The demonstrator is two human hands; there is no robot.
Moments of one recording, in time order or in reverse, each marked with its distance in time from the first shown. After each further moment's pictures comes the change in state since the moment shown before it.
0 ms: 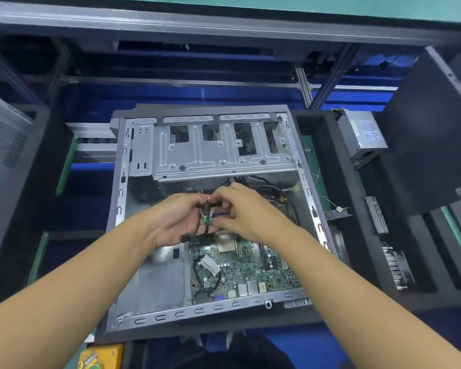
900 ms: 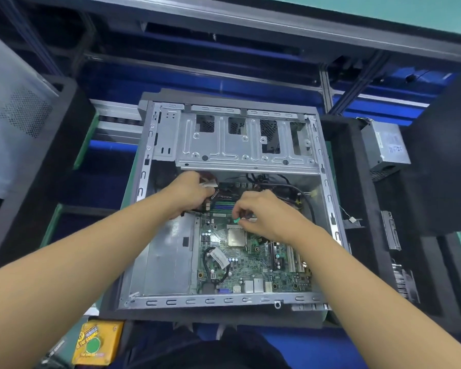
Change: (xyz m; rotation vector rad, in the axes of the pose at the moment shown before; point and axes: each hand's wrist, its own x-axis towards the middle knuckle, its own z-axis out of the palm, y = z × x) left_hand 0.014 0.012 -0.024 0.895 0.595 0.176; right_hand 0.010 0.025 0.003 -0.278 -0.171 -0.215
